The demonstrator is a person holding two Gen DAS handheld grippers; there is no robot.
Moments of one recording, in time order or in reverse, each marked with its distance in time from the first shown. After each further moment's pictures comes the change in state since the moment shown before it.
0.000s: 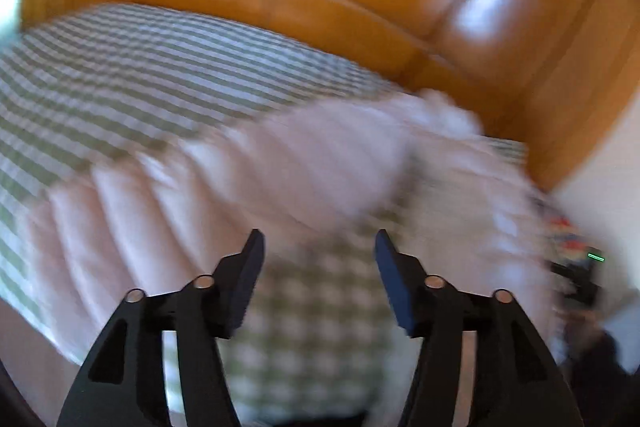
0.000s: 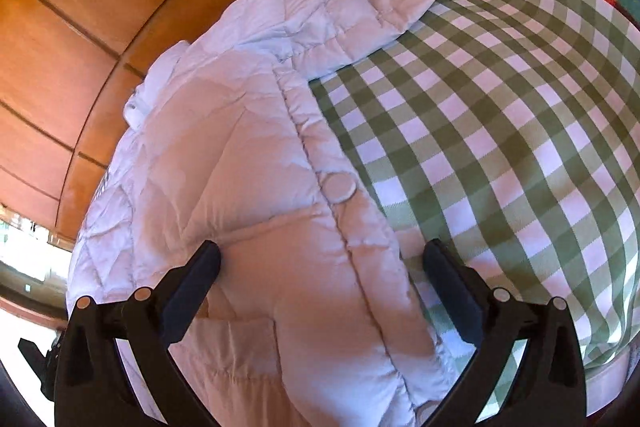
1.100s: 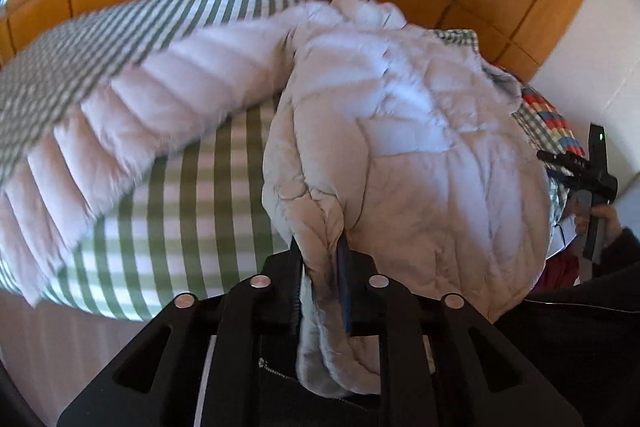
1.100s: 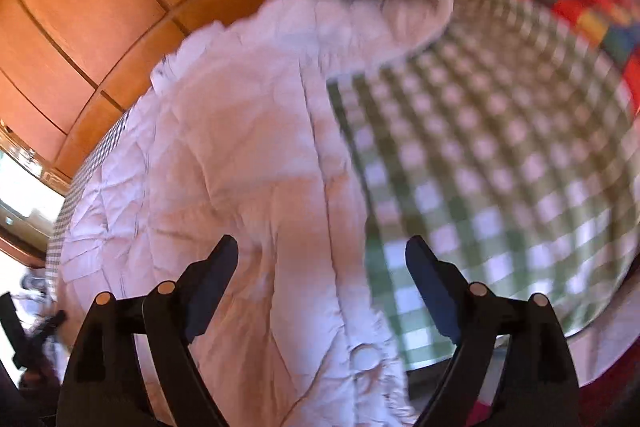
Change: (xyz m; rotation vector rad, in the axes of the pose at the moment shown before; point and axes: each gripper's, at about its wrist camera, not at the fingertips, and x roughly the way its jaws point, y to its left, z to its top) left arm 0.022 -0.084 -0.051 0.288 0.200 0.069; right arm -0.051 0.029 -0.044 -0.223 -0.036 -0.041
